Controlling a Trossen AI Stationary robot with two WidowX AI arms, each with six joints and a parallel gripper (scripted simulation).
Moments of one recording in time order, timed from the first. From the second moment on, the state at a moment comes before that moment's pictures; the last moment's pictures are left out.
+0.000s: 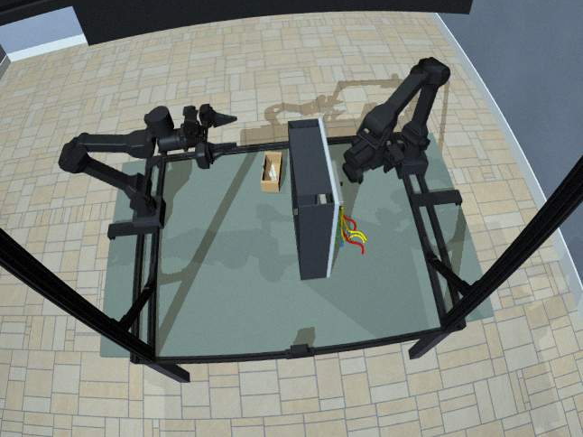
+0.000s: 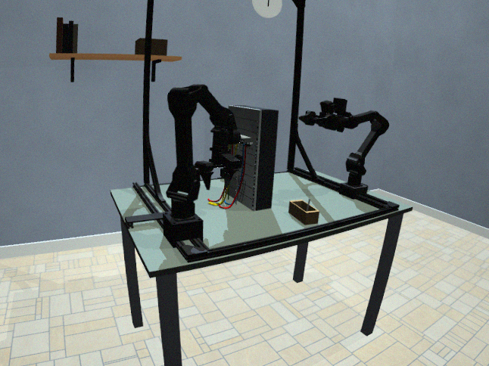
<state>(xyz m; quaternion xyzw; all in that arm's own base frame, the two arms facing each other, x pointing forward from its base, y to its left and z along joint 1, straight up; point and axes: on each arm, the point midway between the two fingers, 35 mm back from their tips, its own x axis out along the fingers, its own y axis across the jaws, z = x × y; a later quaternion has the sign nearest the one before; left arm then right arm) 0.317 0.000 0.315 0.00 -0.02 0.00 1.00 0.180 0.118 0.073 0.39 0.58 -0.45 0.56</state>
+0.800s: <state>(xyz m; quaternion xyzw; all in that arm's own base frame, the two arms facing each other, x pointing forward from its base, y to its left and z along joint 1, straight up) 0.318 0.000 0.314 0.00 -0.01 0.00 1.00 0.180 0.118 0.073 0.39 0.58 -0.45 0.56</state>
